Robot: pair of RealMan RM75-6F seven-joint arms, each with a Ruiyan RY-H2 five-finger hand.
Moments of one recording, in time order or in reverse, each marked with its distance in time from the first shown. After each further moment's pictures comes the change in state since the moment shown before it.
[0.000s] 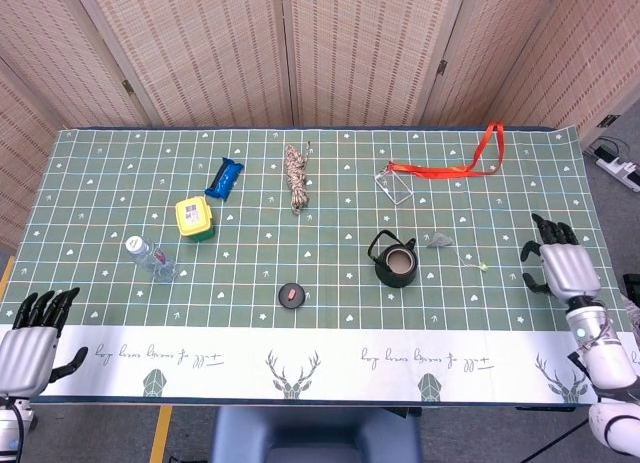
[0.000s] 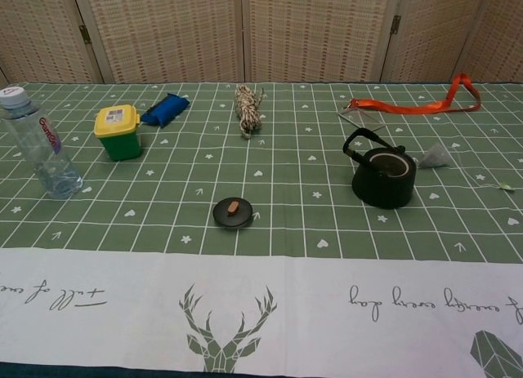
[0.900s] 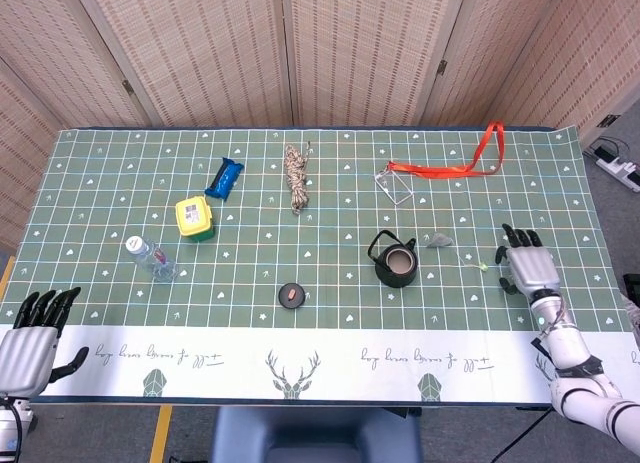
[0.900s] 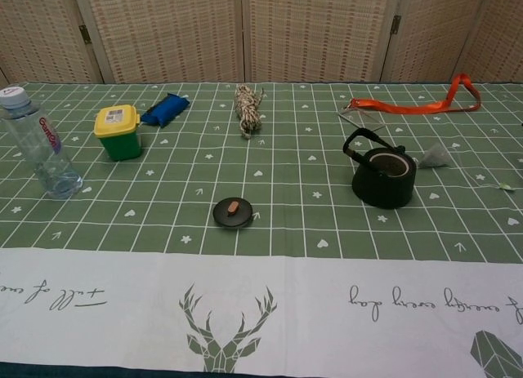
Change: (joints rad) left arm 0.001 0.008 0.001 -0.002 0.017 0.003 -0.017; right arm 0.105 -0.197 -0.033 0.231 0.082 -0.150 -0.119
